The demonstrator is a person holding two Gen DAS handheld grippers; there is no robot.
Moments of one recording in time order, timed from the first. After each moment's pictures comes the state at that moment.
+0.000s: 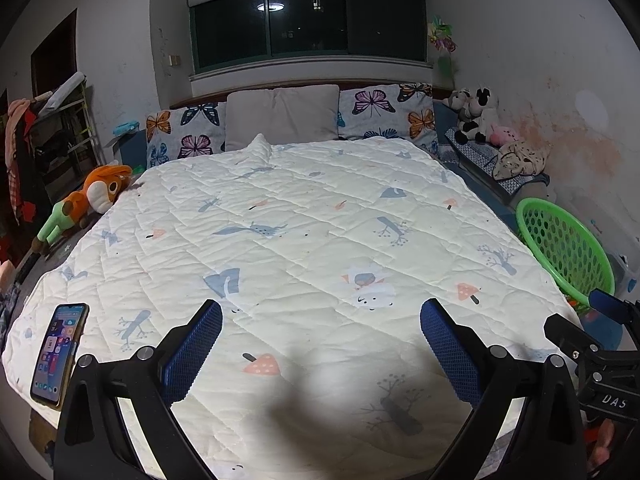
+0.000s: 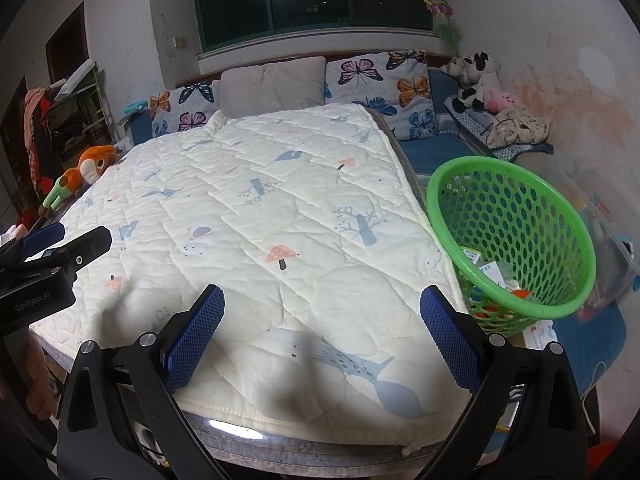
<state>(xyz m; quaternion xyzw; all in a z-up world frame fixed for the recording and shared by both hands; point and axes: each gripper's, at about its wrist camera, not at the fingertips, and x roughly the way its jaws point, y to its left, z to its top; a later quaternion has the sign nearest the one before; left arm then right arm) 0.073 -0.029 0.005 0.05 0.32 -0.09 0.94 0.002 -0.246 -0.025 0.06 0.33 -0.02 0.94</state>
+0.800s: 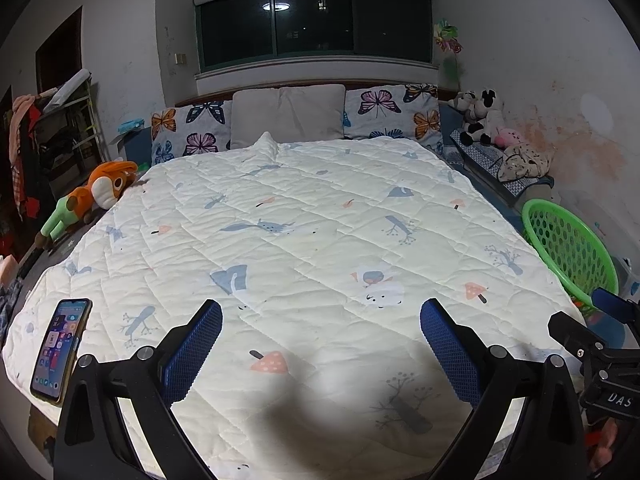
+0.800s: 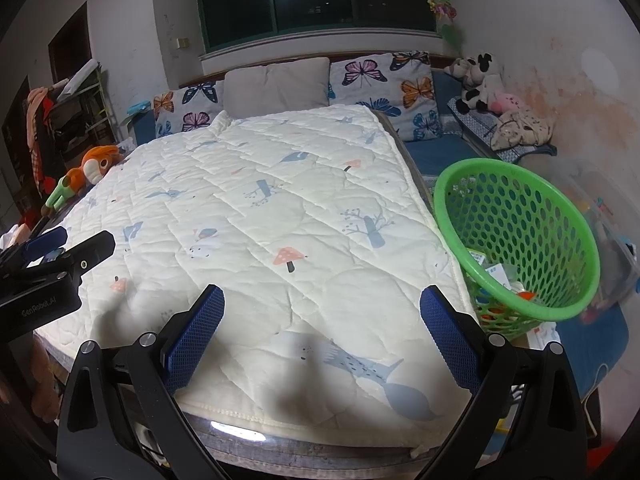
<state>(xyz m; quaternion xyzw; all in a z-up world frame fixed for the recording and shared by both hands) 0.071 -0.026 0.002 0.05 0.32 -0.08 0.94 0.006 -0.242 -0.024 0.06 0.33 -0.02 0.94</state>
